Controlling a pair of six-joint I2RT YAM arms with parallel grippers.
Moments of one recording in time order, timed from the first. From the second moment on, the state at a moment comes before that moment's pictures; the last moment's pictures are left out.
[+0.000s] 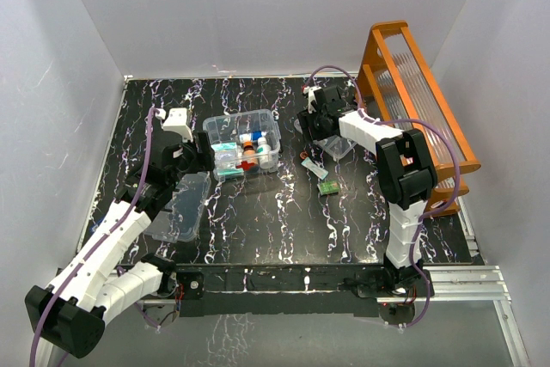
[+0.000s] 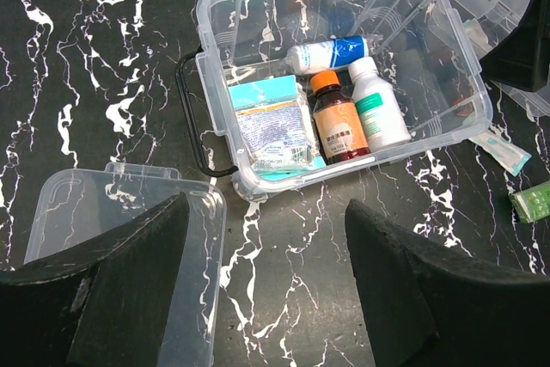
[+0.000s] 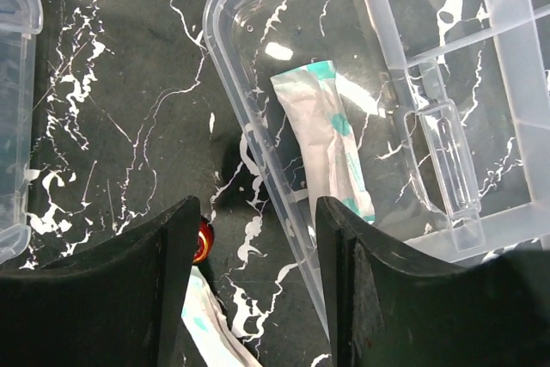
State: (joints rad) left arm -0.42 0.91 0.84 -0.41 -0.21 -0.28; right arm 0.35 2.01 1.46 -0.35 -0.09 -0.01
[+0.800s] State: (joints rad) left arm -0.42 0.93 0.84 -0.41 -0.19 -0.29; right arm 0.44 1.94 1.30 -0.34 -0.06 0.32
